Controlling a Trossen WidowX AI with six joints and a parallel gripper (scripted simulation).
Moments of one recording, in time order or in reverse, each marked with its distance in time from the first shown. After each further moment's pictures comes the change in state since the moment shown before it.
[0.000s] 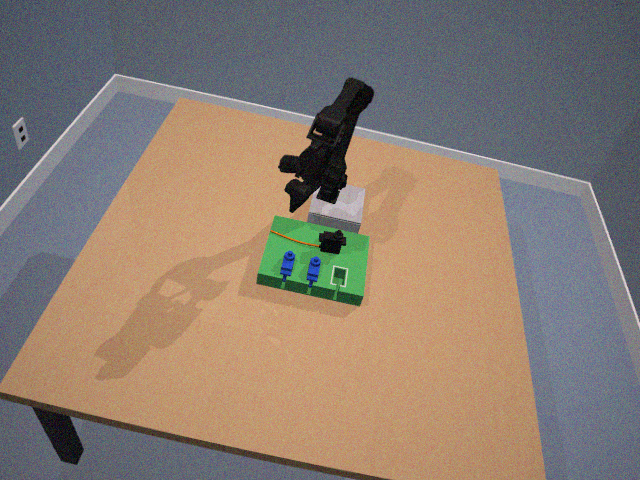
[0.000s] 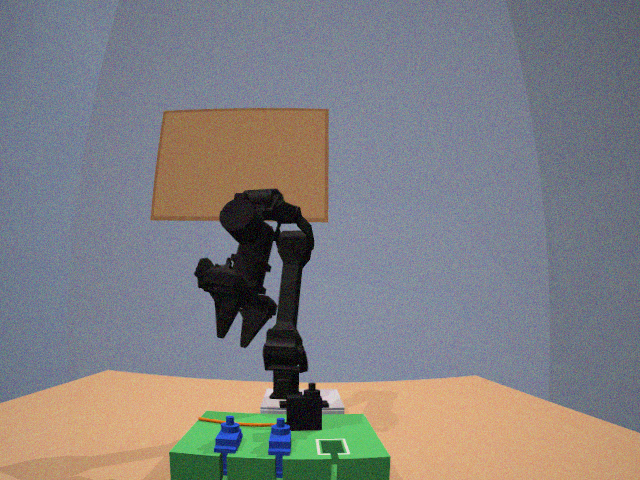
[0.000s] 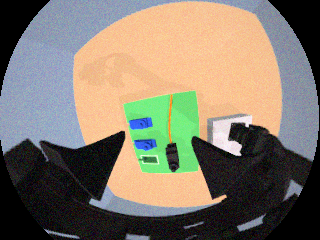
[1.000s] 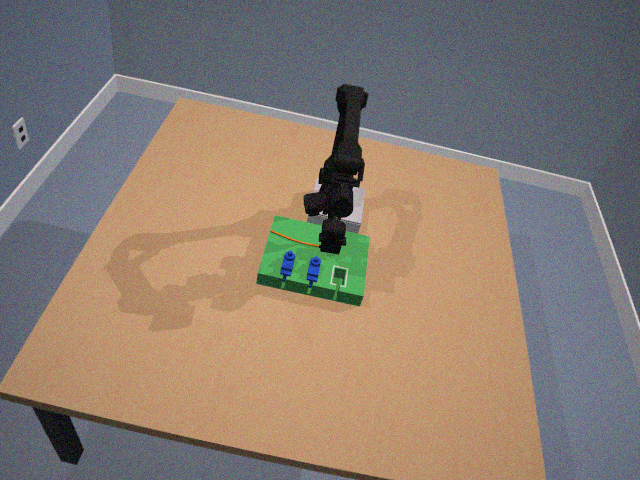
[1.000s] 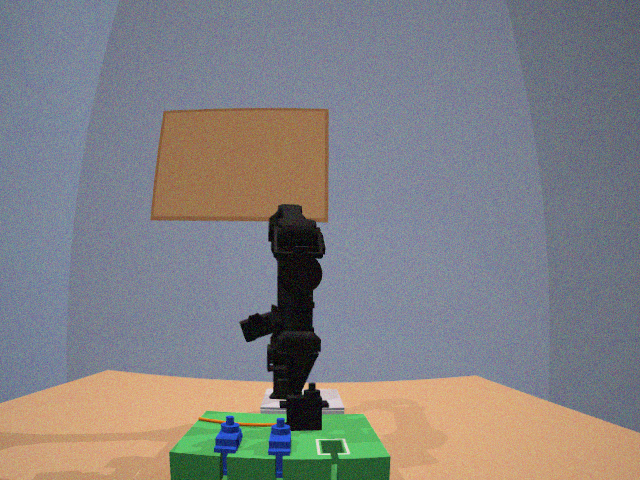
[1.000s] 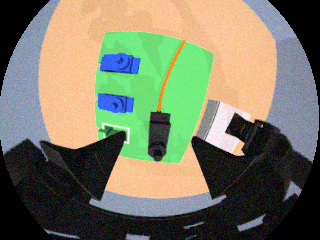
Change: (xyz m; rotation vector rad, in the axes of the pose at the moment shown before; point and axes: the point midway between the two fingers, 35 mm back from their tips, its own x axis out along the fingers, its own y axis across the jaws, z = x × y) arm 0.053 -0.038 -0.102 -0.369 0.170 -0.213
